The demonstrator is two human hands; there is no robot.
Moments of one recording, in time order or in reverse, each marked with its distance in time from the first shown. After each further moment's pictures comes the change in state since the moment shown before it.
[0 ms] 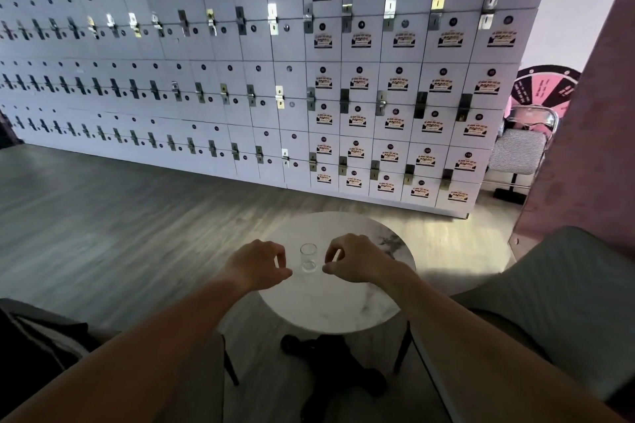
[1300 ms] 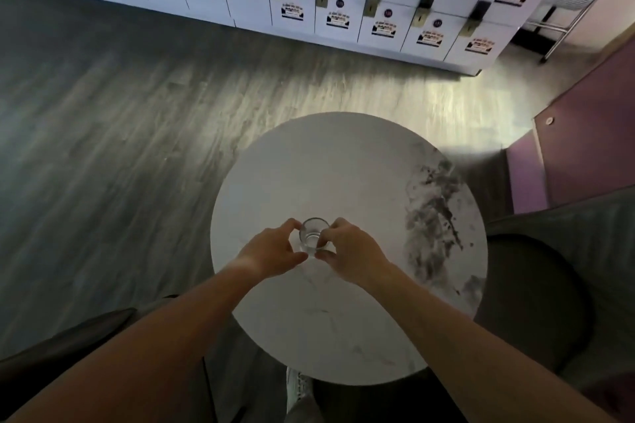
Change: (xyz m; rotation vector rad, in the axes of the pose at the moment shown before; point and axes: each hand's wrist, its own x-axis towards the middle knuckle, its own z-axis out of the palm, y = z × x) left_hand 0.357 -0.138 0.258 -0.347 -0.543 0.014; right_hand 0.350 0.146 0.190 -0.035 -0.209 0.264
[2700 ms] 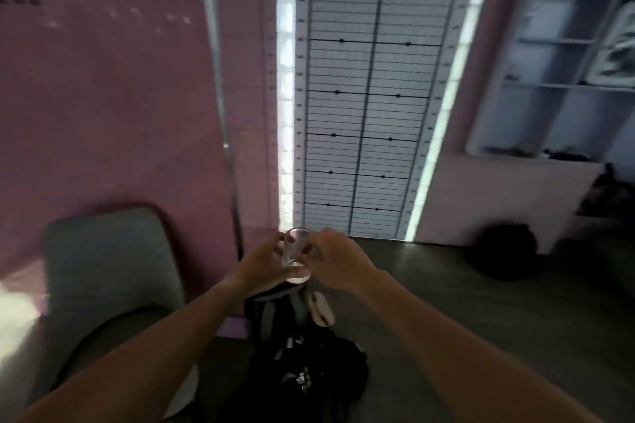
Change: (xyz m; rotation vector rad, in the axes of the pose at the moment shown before) left_hand -0.474 0.499 0.316 0.113 -0.725 1.504; right_hand -0.793 0.042 -0.003 0.137 1.124 1.222
